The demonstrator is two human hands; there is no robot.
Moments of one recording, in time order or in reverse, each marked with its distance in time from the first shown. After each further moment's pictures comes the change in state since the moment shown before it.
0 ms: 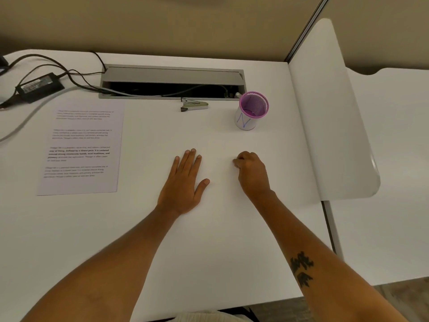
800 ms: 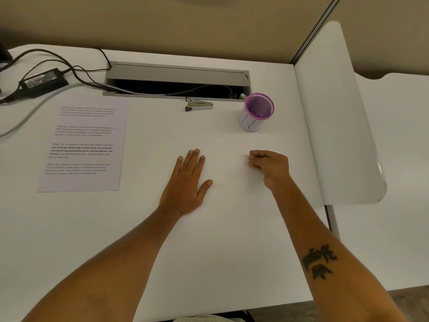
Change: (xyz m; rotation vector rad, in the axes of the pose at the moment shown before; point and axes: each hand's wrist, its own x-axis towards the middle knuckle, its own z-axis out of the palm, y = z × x) left_hand 0.000 -0.001 0.000 -0.001 -0.009 -0.003; right_hand 0.029 0.023 -0.029 1.162 0.038 0.874
